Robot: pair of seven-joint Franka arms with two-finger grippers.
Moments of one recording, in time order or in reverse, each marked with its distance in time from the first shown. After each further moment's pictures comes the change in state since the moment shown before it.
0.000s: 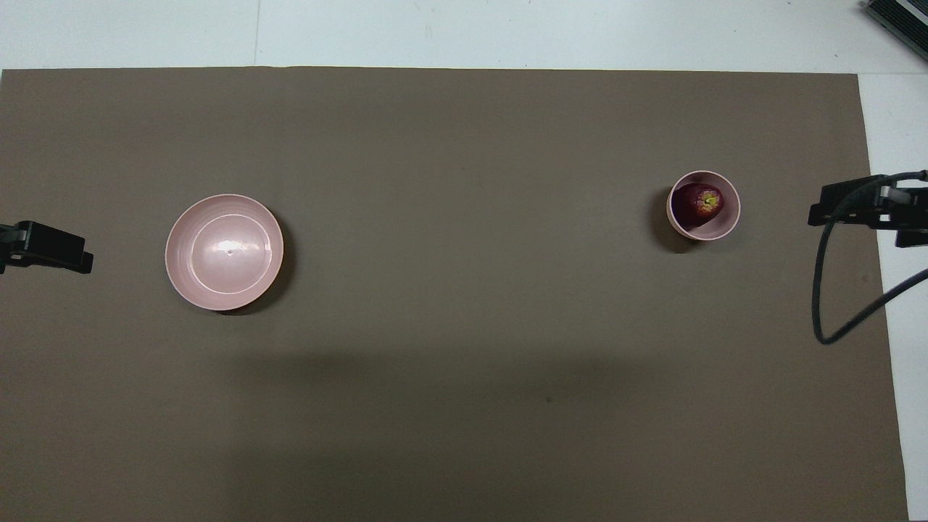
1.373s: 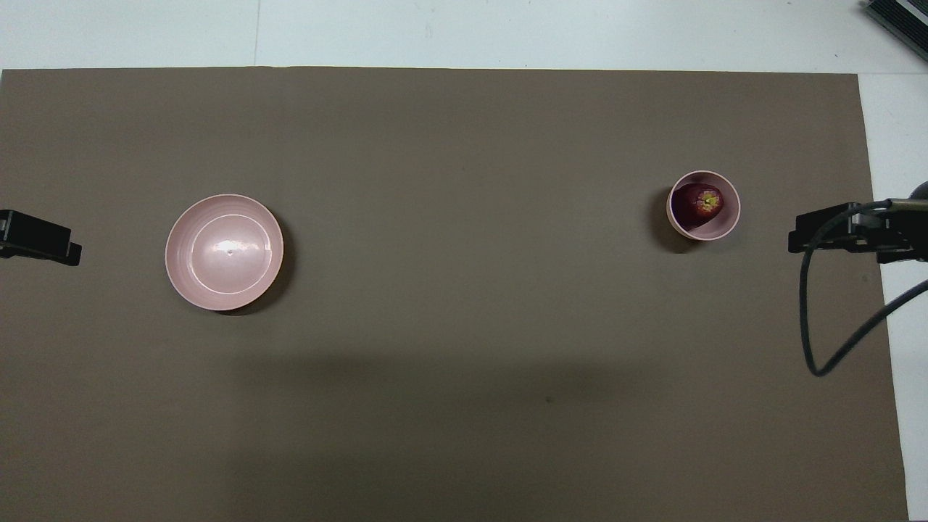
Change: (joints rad) left arm -0.002 0.040 -0.006 0.110 -0.005 -0.062 0.008; right arm 0.003 -0.001 0.029 0.000 -0.001 -0.074 -0.087
